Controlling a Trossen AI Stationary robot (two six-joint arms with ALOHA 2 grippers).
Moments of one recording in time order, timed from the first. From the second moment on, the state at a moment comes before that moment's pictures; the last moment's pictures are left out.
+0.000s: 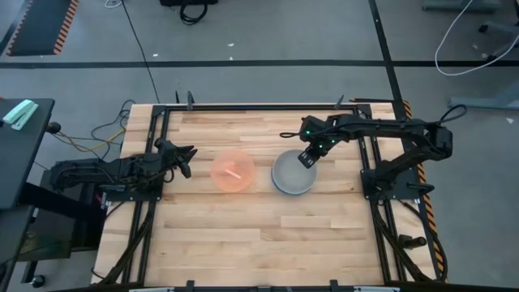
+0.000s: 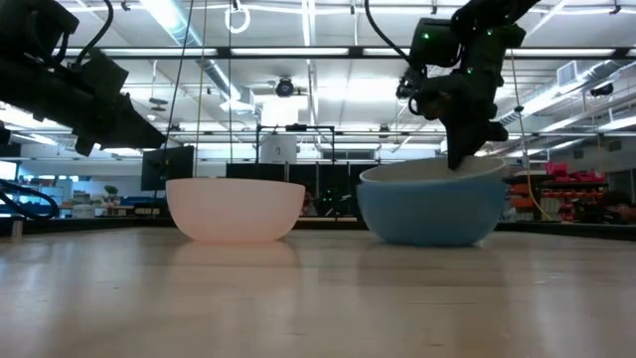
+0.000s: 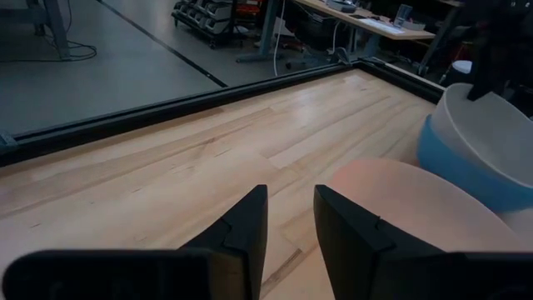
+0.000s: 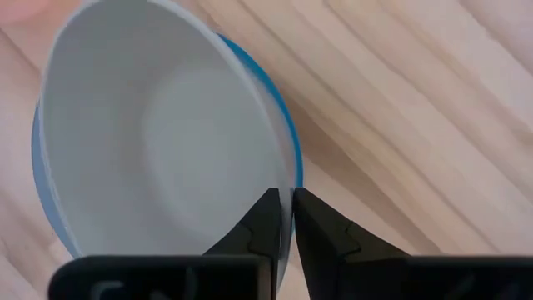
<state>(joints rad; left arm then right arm) 0.03 0.16 0.09 -0.26 -0.65 -0.44 -0.34 1.39 1.00 -0.89 -0.09 0.51</state>
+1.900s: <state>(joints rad) 0.03 0.16 0.09 -0.26 -0.64 -0.47 -0.25 1.39 1.01 -0.99 0.02 0.52</state>
